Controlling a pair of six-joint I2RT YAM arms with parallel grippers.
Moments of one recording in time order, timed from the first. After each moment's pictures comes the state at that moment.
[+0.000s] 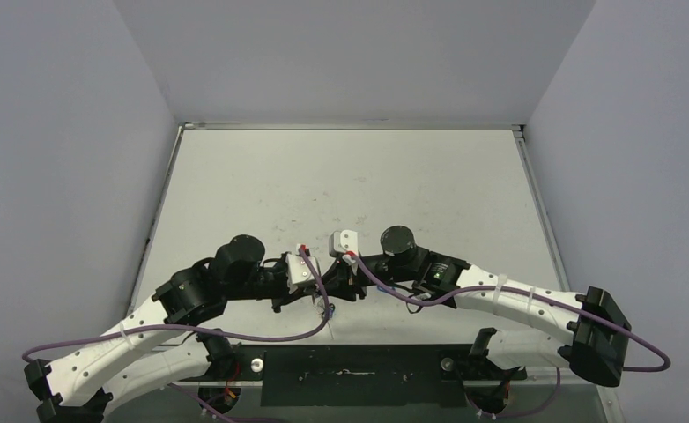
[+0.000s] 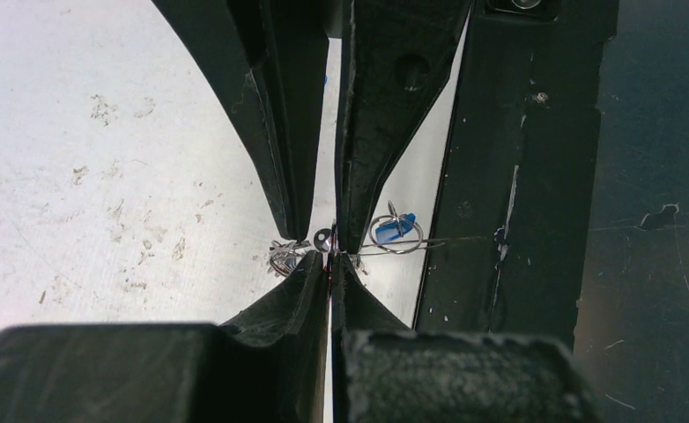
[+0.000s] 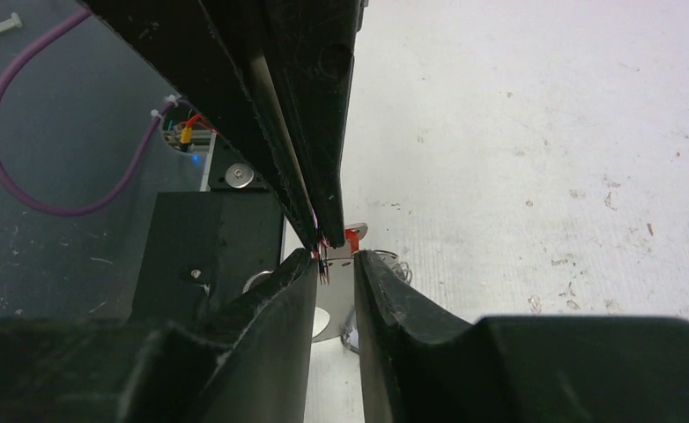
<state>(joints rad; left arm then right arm) -0.94 0.73 0.82 -0.63 0.33 0.24 1.04 1.18 0.78 0.10 -0.56 -0.11</state>
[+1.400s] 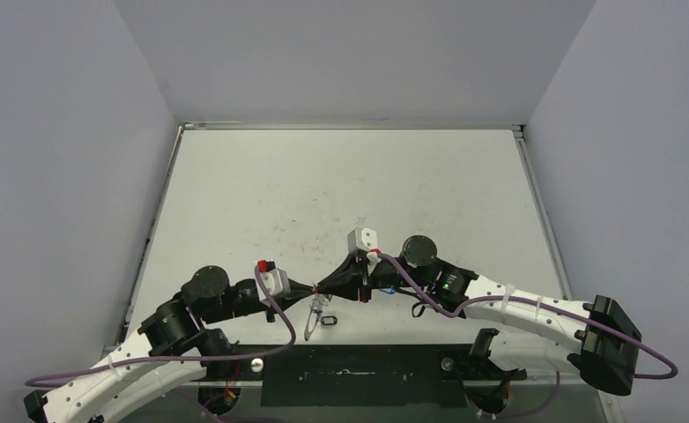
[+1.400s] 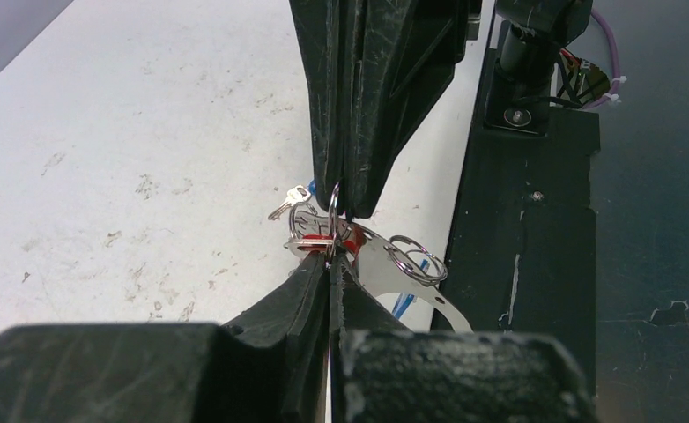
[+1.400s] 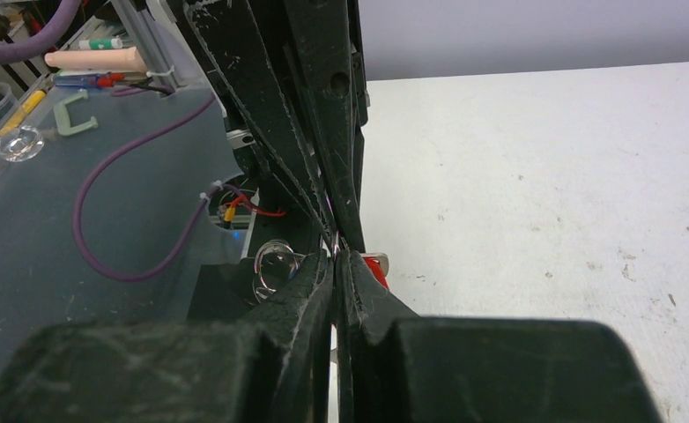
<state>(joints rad) -0.94 0.39 0.54 -0.32 0.31 0.11 1.04 1.10 0.64 0.42 -0.60 0.08</state>
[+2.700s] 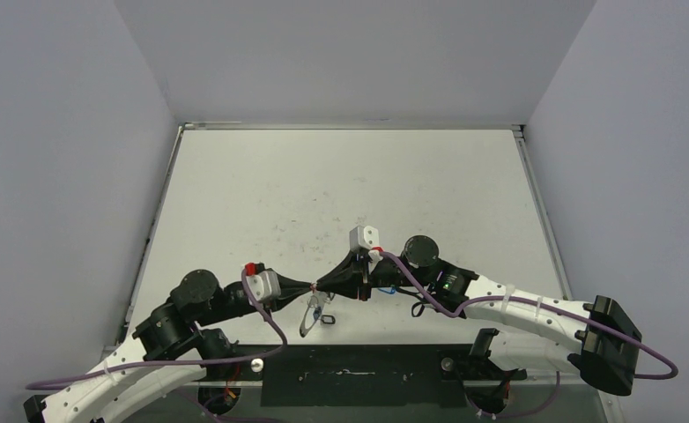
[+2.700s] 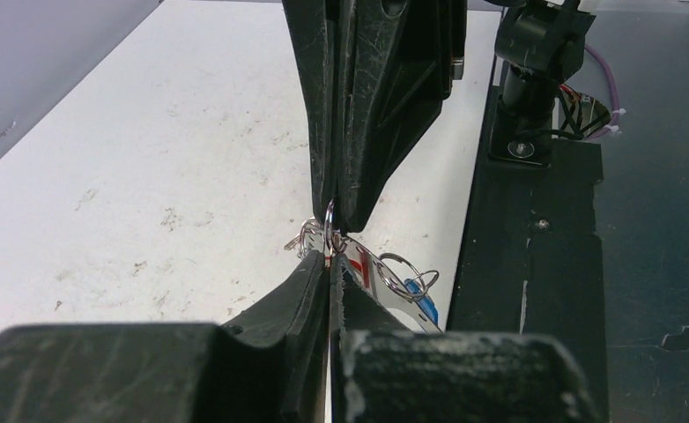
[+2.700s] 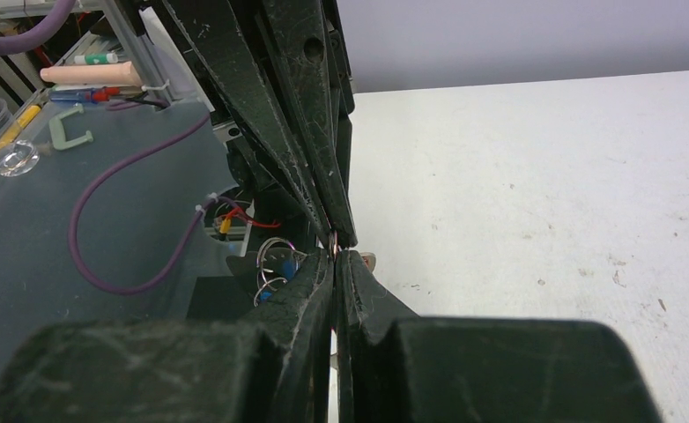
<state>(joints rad) -0.94 0.34 0.54 -0.28 0.31 0.12 1.04 1.10 0.64 0.46 -0.58 0.10</state>
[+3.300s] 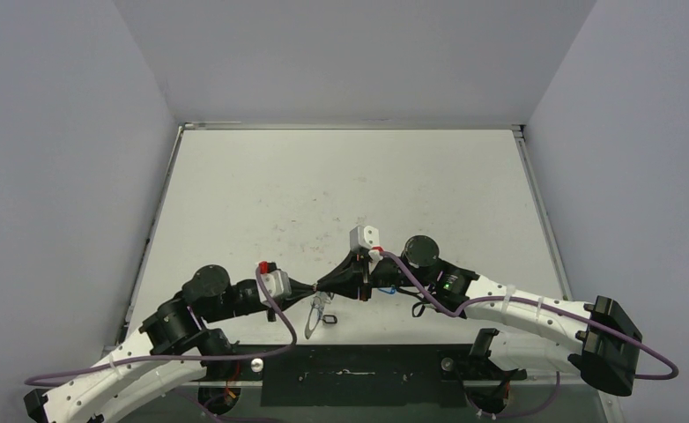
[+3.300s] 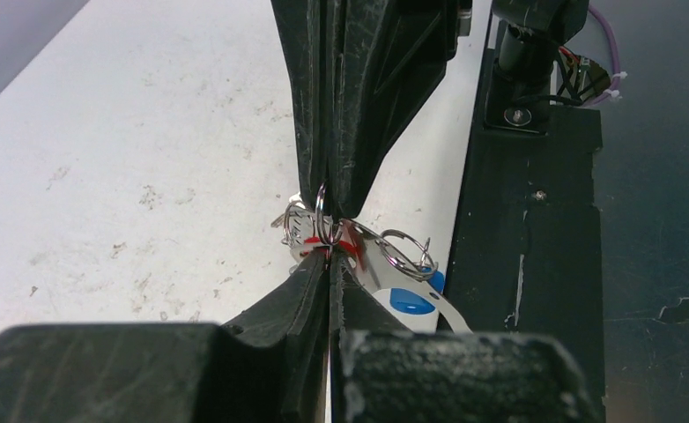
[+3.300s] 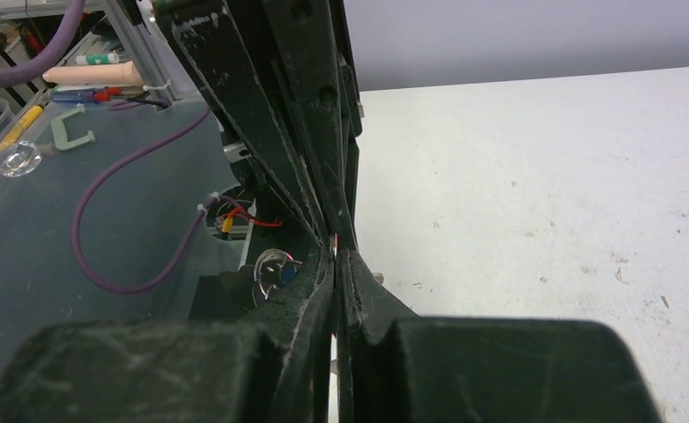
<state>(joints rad) -0.94 0.39 0.54 -0.31 0.32 0.14 1.04 1.10 0.64 0.45 -0.58 0.10</state>
